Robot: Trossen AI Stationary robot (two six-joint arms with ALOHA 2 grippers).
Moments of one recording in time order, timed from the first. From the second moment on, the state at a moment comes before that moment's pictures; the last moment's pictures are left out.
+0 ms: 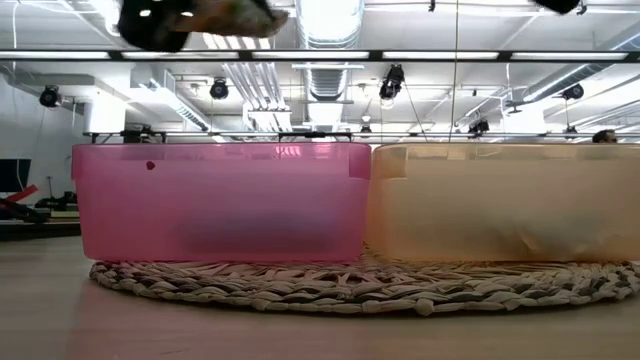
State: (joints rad) left arm -0.36 1.46 1.27 -0.60 -0.27 -1.39; right arm 0.47 0.90 1.04 -0.74 0.23 0.73
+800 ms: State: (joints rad) left arm -0.18 1.57 1.34 -0.17 -0.21 -0.88; right arm 0.50 0.73 1.11 -0.87 0.29 0.67
